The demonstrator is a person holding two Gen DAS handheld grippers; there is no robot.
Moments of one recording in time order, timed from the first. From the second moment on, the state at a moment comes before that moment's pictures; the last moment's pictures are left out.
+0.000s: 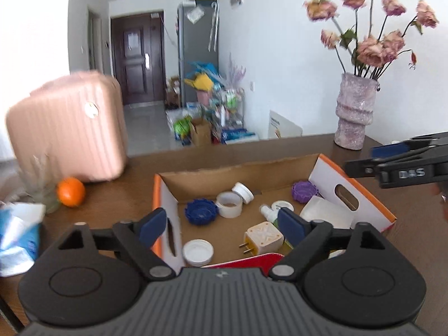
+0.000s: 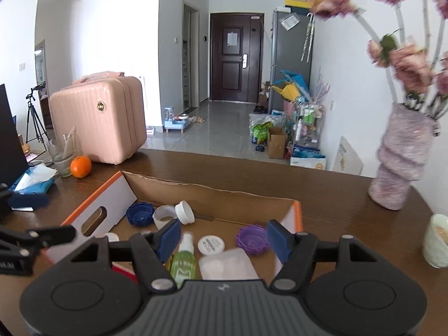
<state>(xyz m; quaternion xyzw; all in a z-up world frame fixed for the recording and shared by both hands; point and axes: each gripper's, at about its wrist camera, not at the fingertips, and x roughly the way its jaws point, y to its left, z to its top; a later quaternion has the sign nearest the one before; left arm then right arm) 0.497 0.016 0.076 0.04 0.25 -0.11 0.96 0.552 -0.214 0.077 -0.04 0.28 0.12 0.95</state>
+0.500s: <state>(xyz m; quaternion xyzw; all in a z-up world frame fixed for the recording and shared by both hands) 0.373 0.029 0.123 0.04 0.13 -0.04 0.99 0.397 -0.241 0.124 -0.03 0.19 0.11 0.98</state>
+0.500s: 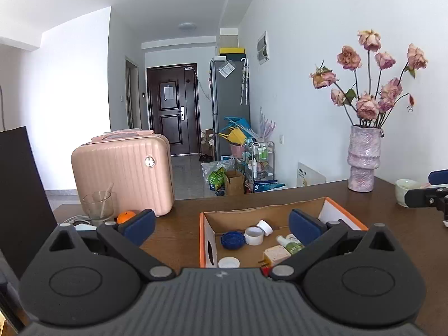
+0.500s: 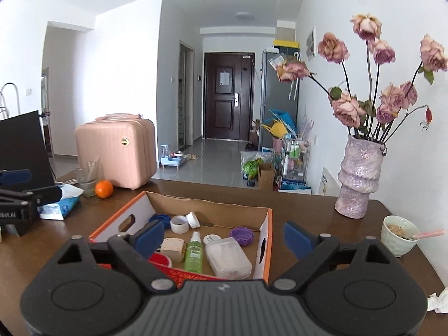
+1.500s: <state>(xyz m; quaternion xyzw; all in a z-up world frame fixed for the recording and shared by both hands) 0.146 0.044 0.099 0.05 0.08 -0.07 0.99 0.189 -0.220 0.102 -0.02 0.14 0.14 0.98</state>
